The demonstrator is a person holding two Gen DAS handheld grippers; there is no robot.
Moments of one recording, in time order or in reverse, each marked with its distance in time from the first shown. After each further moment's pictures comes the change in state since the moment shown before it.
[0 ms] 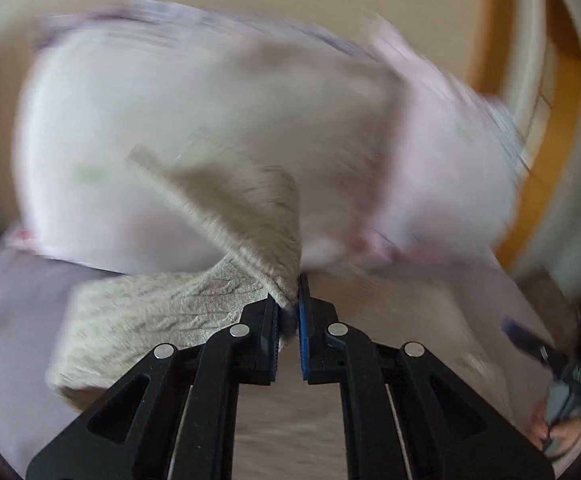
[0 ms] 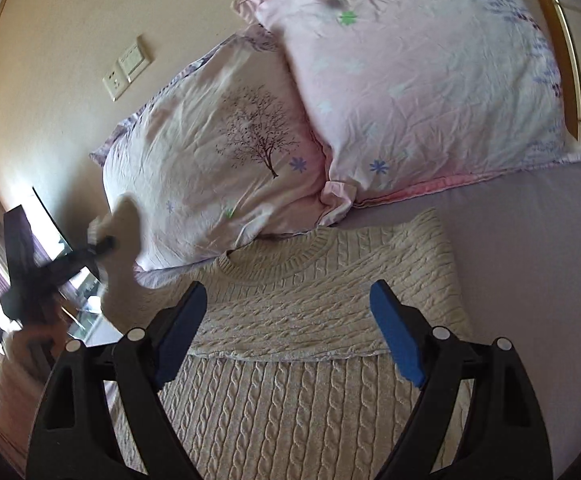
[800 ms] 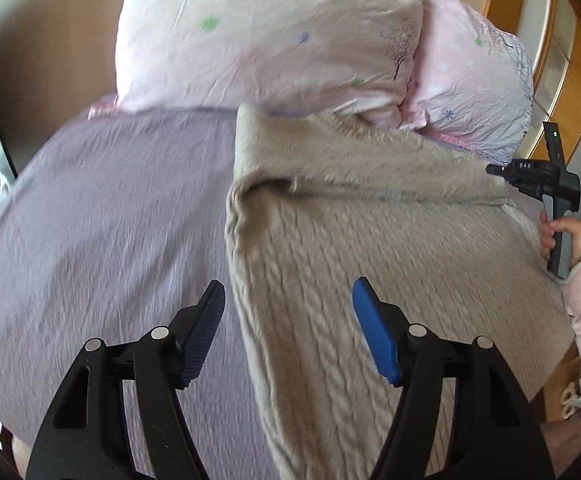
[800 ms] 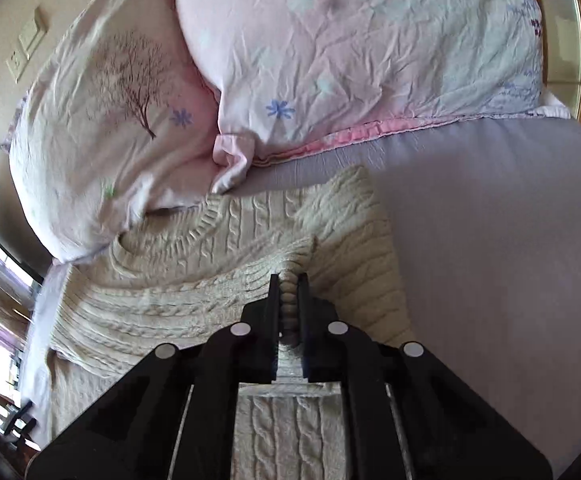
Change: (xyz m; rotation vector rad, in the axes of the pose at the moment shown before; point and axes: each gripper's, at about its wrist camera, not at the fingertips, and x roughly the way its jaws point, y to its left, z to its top) left arm -0.099 0.088 -0.159 -0.103 0.169 0.138; right arm 0.069 -0.053 0.007 0.043 0.168 -0.225
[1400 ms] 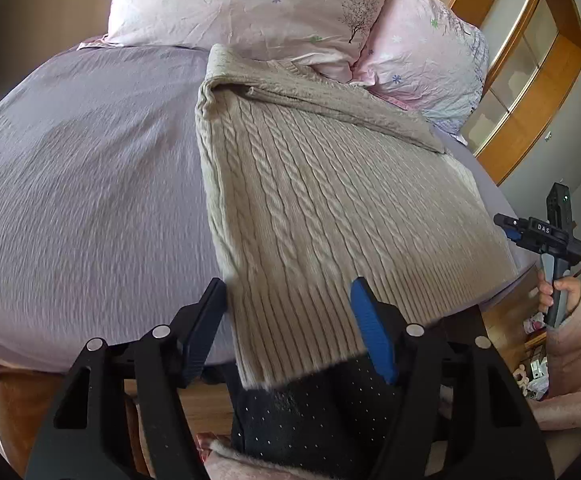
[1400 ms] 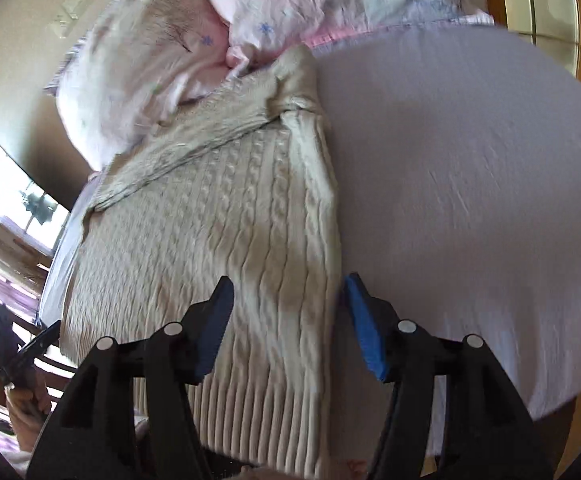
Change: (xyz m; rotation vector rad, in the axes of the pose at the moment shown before) left arm -0.056 -0.008 -0.091 -0.046 0.076 -0.179; right arm -0.140 -0.065 -0.156 -0.020 0.153 0.090
